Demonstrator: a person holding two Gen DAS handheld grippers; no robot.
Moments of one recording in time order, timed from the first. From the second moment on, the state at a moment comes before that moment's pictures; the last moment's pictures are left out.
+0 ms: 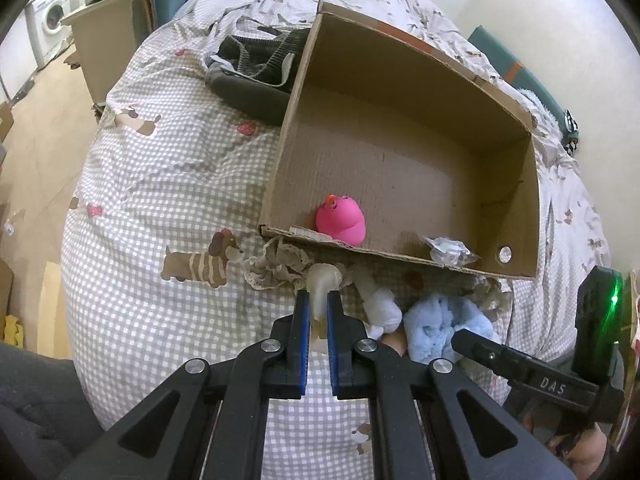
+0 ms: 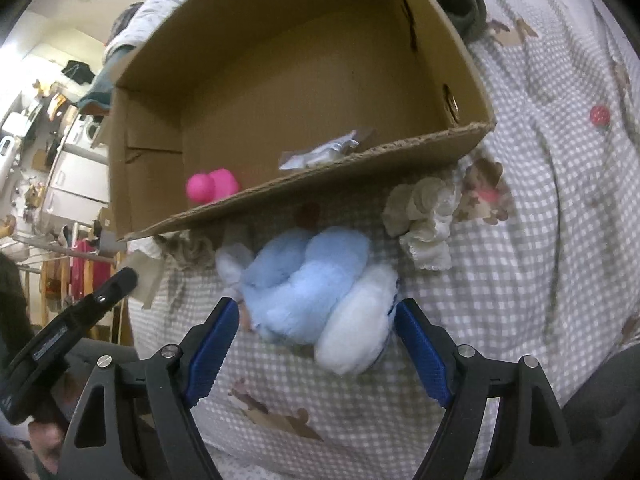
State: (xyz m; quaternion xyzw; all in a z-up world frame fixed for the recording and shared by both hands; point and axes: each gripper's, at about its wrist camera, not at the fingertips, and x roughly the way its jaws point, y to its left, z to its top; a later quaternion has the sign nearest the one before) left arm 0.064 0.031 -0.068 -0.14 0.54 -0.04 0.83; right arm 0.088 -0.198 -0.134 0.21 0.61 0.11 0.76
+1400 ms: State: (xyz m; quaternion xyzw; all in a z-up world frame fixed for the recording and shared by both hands) left arm 0.116 0.013 0.033 -0.04 0.40 -0.06 0.91; right arm 0.118 -0.217 0.002 0.16 0.41 0.17 0.88
